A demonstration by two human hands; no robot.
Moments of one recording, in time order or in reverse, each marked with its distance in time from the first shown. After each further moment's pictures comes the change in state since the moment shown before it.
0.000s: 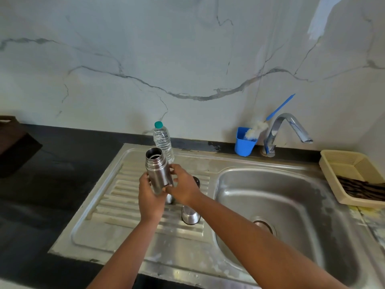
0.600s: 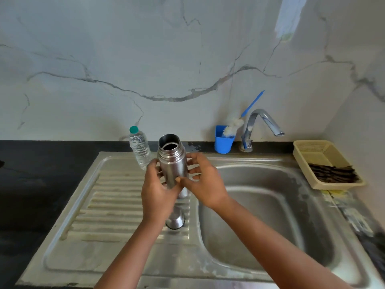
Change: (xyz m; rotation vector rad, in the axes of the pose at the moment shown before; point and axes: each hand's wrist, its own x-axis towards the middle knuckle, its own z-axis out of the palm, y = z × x) left_hand -0.031 0.083 0.026 -0.083 -0.153 0.265; right_hand -0.064 0.000 -0.094 0.074 0.363 -0.104
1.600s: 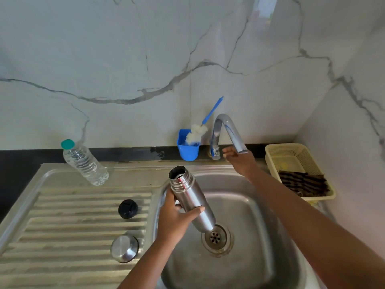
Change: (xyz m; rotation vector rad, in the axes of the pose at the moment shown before) left_hand -0.016 -0.004 0.170 -0.121 -0.390 -0.356; right_hand 0.130 0.207 -0.195 0.047 0.158 0.491
